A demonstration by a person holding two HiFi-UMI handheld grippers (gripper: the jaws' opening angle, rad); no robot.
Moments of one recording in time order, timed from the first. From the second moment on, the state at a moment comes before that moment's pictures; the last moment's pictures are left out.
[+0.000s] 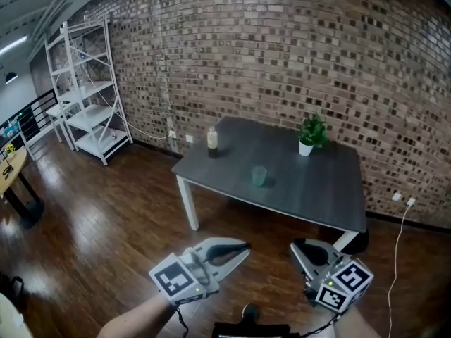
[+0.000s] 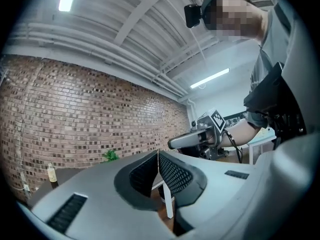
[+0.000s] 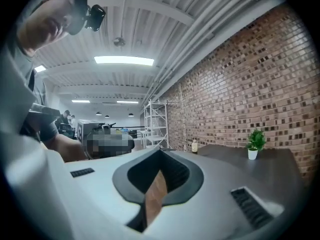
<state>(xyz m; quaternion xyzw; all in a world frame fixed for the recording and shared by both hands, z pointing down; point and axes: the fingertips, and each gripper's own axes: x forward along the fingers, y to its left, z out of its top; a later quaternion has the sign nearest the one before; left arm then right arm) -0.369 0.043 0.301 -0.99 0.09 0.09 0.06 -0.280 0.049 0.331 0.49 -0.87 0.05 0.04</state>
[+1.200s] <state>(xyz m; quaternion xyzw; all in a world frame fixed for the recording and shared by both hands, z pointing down) -0.255 -0.198 0.312 -0.99 0.13 0.05 0.08 -0.163 -0.199 0.338 0.45 -0.89 0.05 0.03</state>
